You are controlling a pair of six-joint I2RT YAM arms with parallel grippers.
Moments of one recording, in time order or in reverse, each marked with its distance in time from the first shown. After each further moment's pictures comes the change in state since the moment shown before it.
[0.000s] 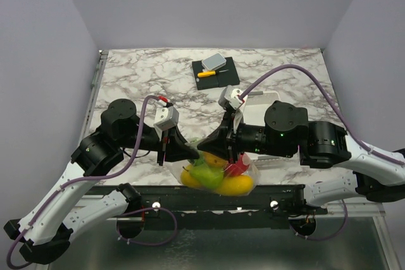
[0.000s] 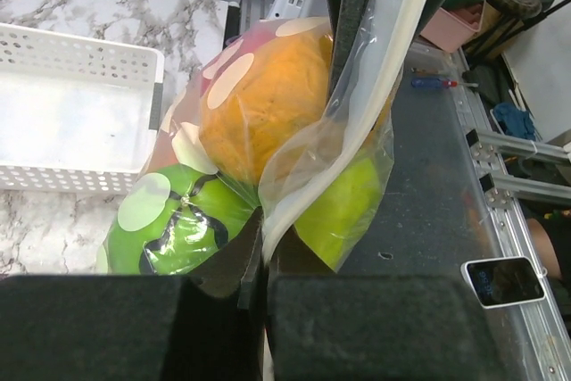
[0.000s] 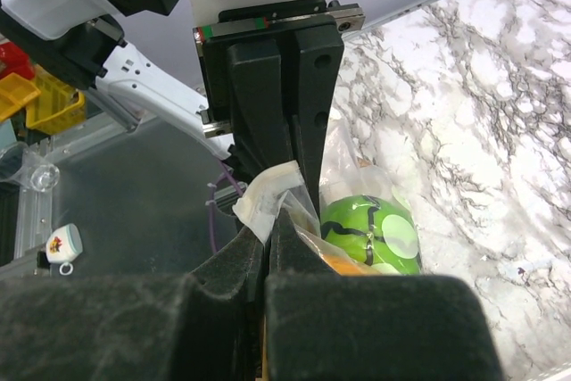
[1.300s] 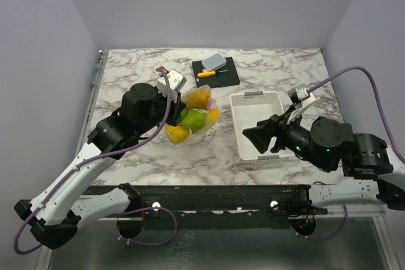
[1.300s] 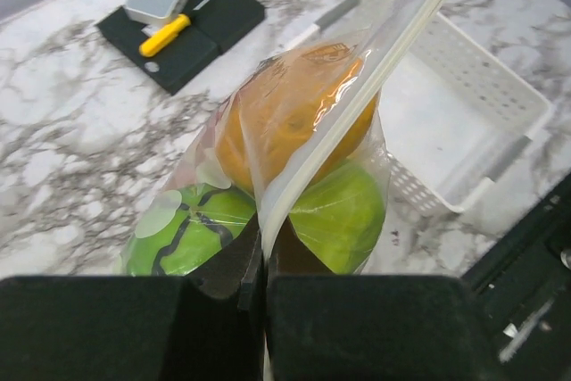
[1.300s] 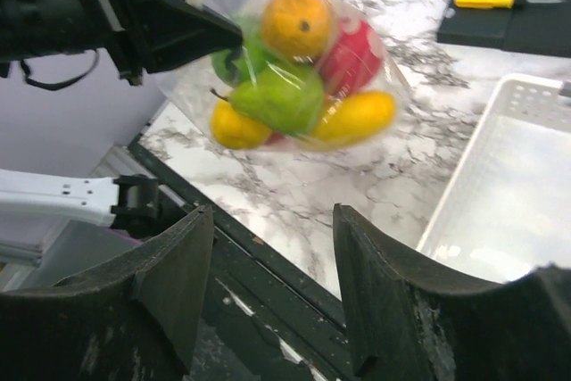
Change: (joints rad) left arm -0.002 0.171 0.107 -0.046 -0.899 0.042; right arm 0.000 -0.327 -0.235 -0.155 0.540 0.286
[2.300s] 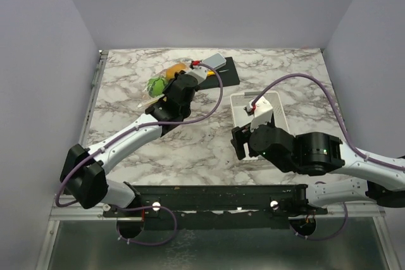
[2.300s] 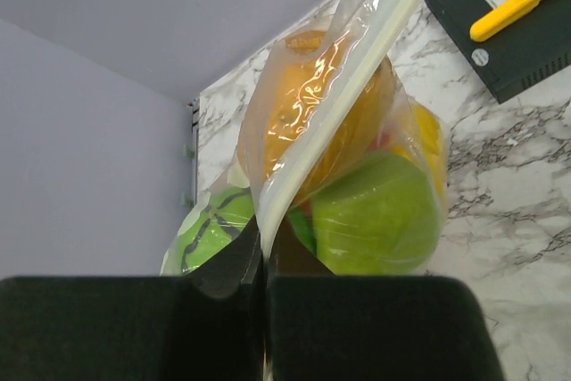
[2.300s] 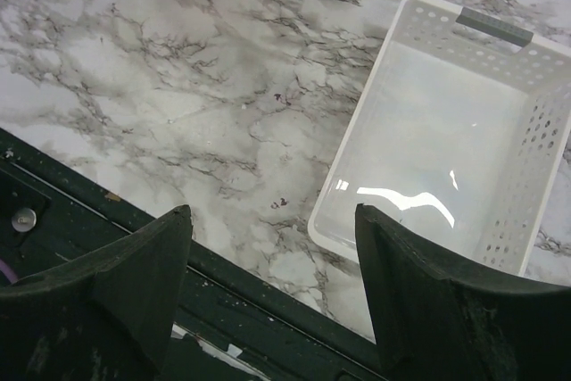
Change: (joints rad) left arm 0.007 0.401 -0.098 0.500 -0.797 0.485; right arm -0.035 0.186 -0.071 -0.177 0.106 -0.006
